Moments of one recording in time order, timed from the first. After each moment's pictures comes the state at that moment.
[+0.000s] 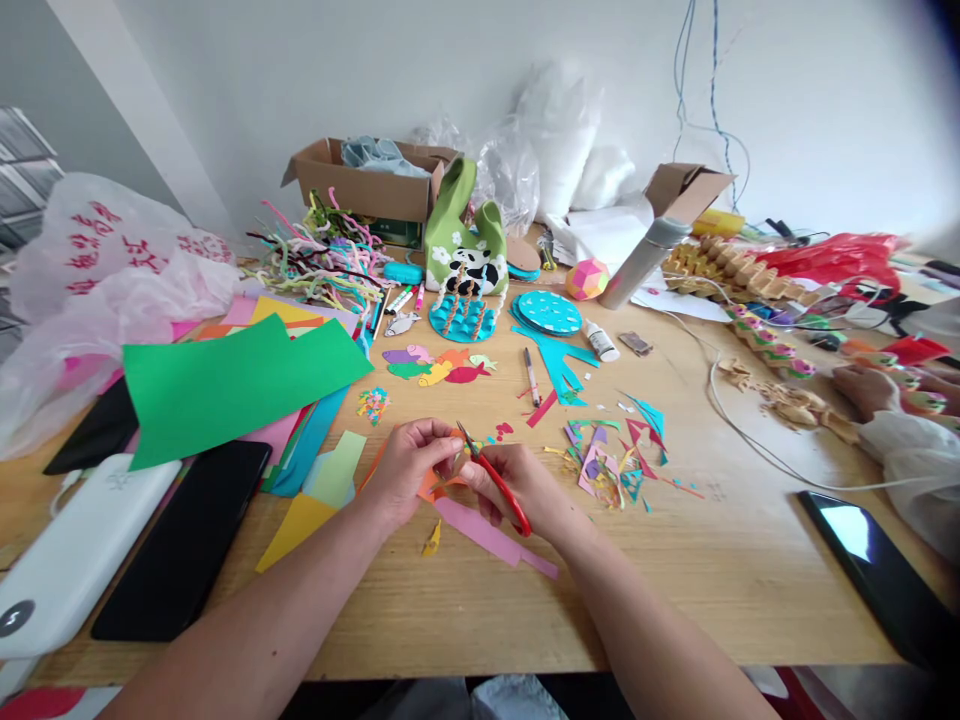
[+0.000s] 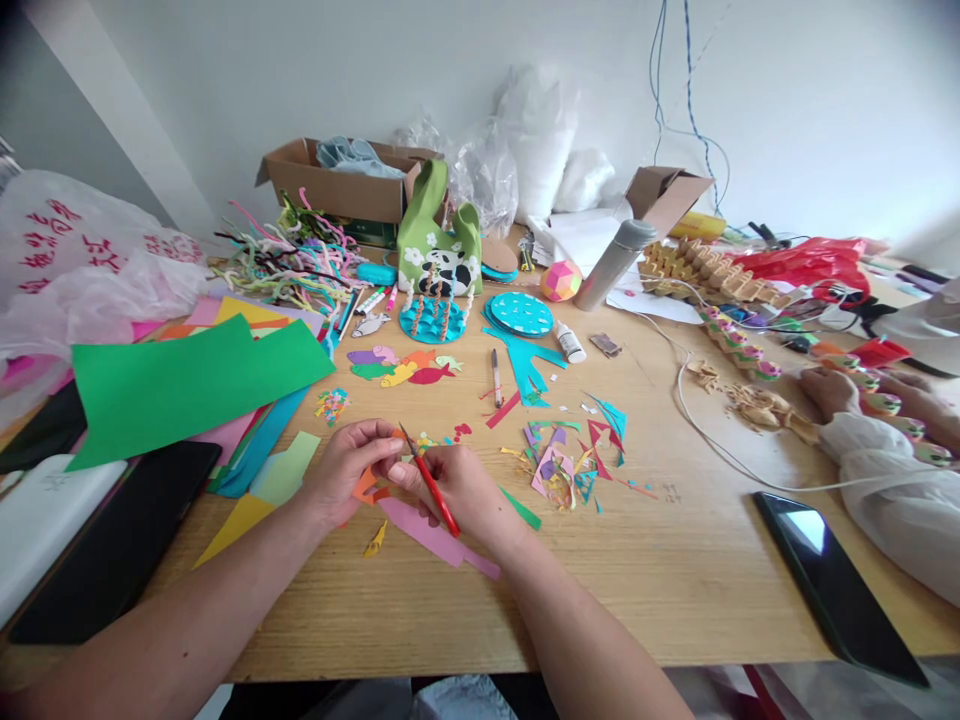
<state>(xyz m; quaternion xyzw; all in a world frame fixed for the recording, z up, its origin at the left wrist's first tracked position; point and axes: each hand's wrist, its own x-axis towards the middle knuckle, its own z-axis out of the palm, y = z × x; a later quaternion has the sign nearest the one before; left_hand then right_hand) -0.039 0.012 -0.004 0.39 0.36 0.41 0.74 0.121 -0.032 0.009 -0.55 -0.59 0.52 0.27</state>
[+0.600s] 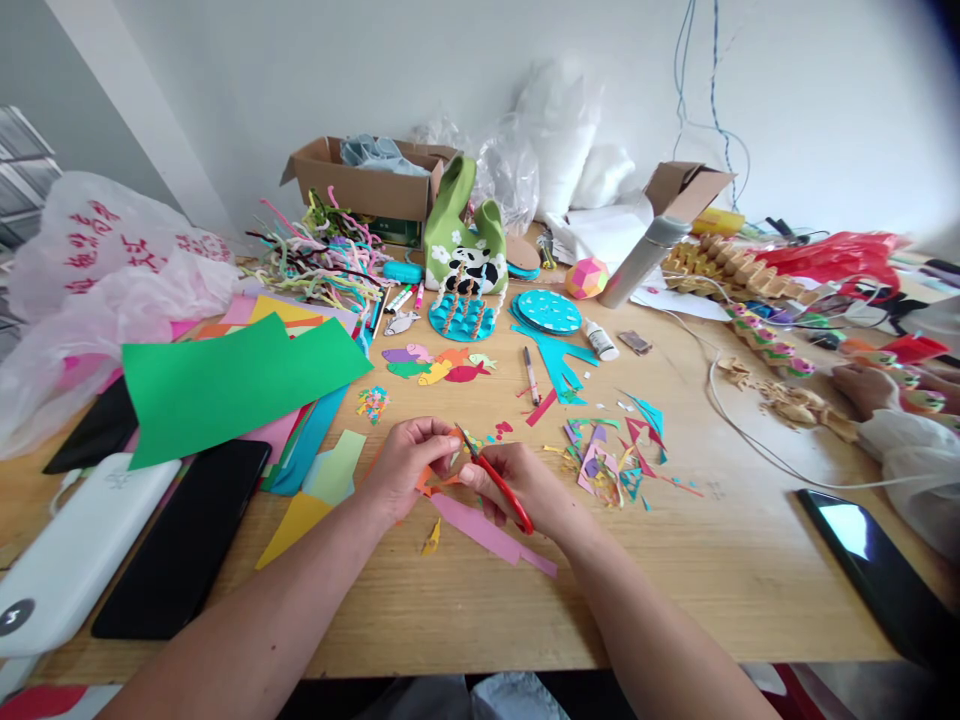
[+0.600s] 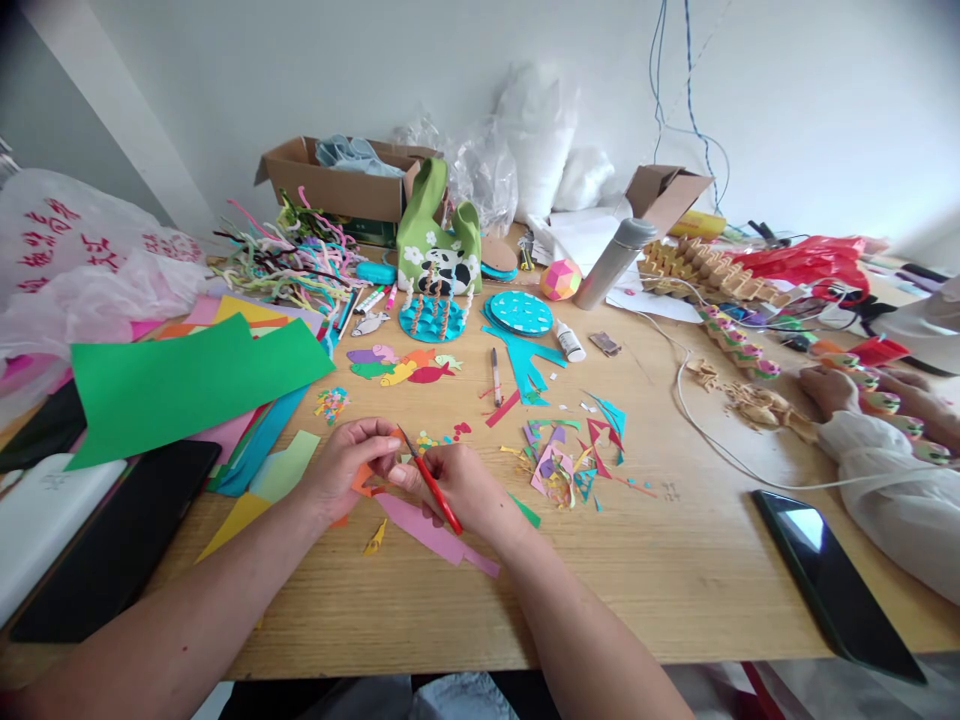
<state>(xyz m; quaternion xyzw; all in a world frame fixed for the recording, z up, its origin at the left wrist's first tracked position) -0.041 0.015 -0.001 0.41 0.37 0.39 0.74 0.124 -0.031 0.010 -0.55 -0.60 0.53 0.25</state>
